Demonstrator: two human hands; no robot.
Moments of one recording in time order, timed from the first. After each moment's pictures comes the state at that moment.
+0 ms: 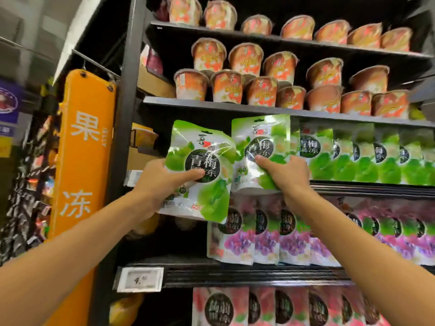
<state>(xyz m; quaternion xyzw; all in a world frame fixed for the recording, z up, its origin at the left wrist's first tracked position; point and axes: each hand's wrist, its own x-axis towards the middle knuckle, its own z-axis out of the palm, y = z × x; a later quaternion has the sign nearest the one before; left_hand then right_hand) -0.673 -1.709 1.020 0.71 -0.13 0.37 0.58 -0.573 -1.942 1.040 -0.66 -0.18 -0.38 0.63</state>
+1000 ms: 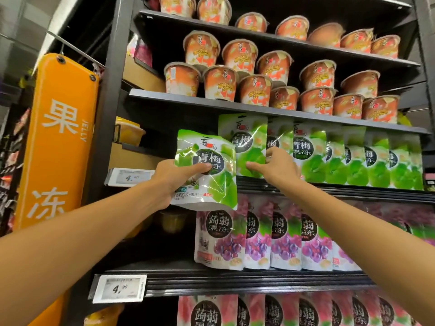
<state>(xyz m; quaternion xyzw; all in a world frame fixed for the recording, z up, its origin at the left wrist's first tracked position) -0.617 -1.732 1.038 0.68 -0.08 0.32 0.65 -0.525 -1.947 1.069 -0.83 -0.11 -0.43 0.35</state>
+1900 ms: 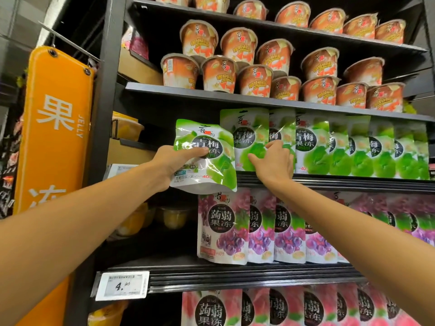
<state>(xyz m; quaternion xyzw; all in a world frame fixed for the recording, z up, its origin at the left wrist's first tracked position) -0.607 -1.720 1.059 0.69 -0.08 0.28 0.66 -0.525 -1.922 1.057 -0.78 -0.05 -0.49 0.38</state>
